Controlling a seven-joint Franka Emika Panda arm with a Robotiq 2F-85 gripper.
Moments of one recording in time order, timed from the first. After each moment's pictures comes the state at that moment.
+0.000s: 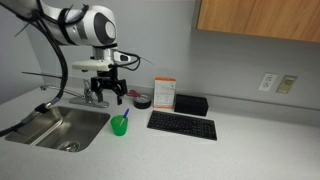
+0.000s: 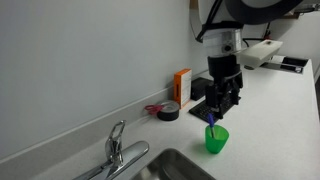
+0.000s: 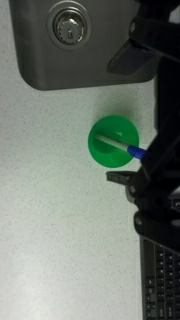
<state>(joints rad) 0.04 0.13 0.04 -1.95 -0.08 1.85 0.26</state>
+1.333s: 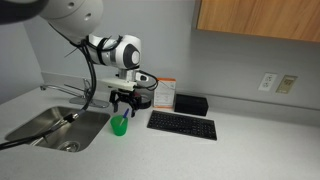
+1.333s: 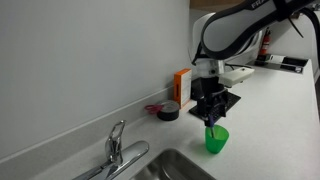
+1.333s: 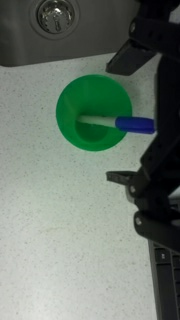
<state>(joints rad) -0.03 0.36 -0.02 -1.84 0.03 1.92 0.12</state>
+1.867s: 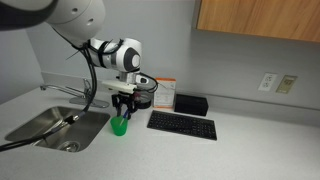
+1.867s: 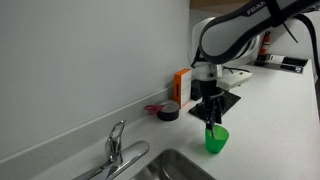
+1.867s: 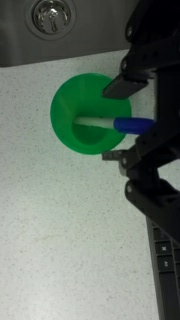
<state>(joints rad) -0.03 0.38 -0.02 -1.84 0.05 1.94 0.12</state>
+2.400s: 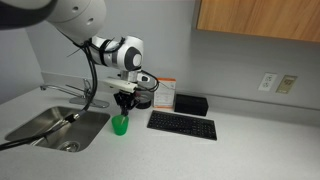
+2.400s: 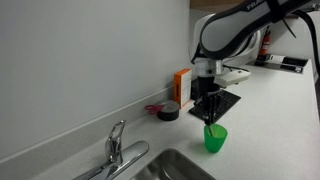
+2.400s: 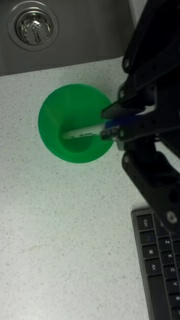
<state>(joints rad) -0.03 0.38 -0.02 -1.83 0.09 1.99 0.12</state>
